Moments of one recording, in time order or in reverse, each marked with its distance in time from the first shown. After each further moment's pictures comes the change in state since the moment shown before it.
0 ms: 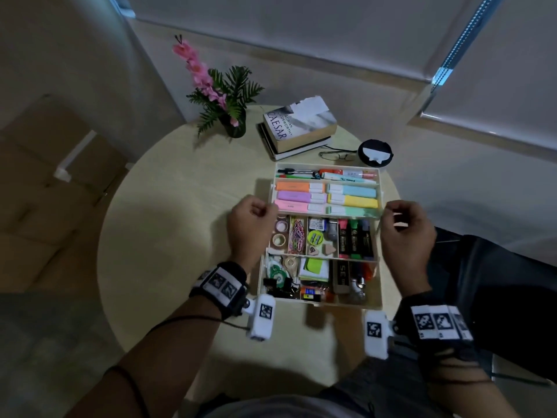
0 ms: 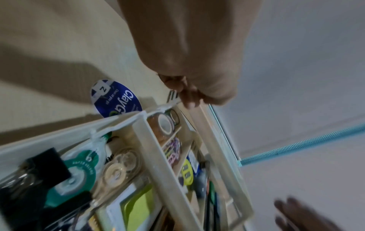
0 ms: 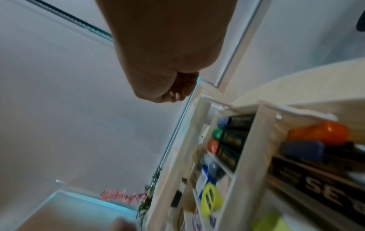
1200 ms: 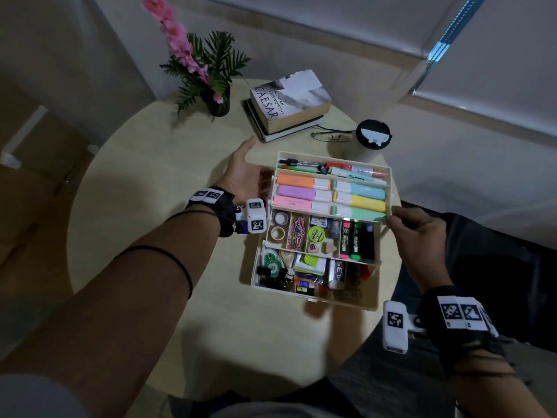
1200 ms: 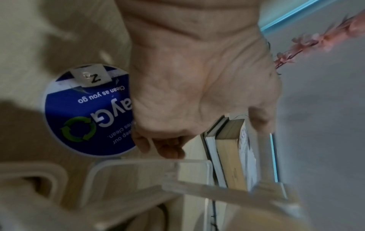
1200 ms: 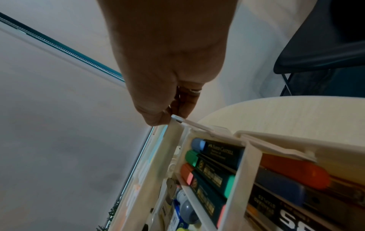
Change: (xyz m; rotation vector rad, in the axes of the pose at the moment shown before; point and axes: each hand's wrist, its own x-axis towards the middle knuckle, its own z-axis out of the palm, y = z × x) left_hand 0.142 -0.042 0.031 -0.657 -0.933 -0.962; right_hand -0.005 0.035 -0.018 0.088 -0.171 0.160
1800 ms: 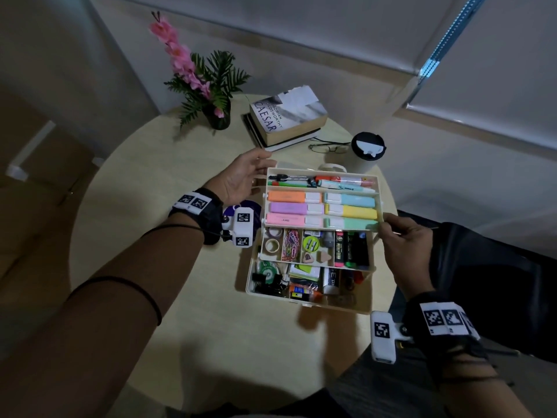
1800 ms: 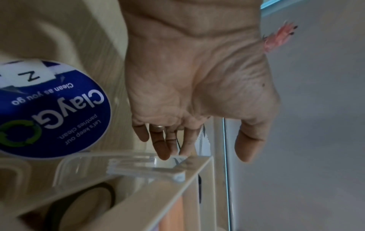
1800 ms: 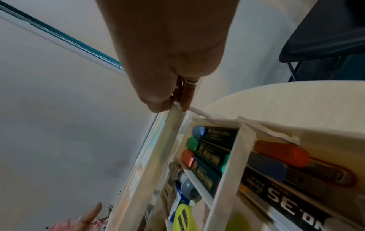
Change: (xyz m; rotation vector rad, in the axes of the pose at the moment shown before) left_hand -0.029 0.018 0.024 0.283 0.082 0.267; right_hand -0.004 -0.002 0.017 0.054 0.084 0.022
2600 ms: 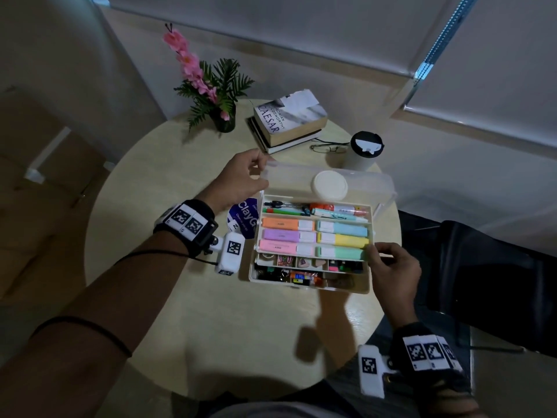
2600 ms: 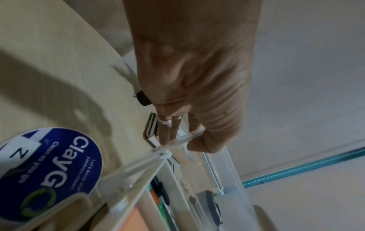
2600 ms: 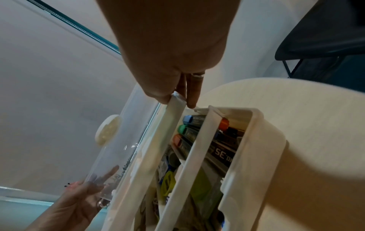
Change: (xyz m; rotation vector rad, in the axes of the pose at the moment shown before) left_hand -0.068 -0.005 0.004 0.607 0.123 0.563; right_hand -0.079 0.014 -0.002 -0.099 0.062 0.044
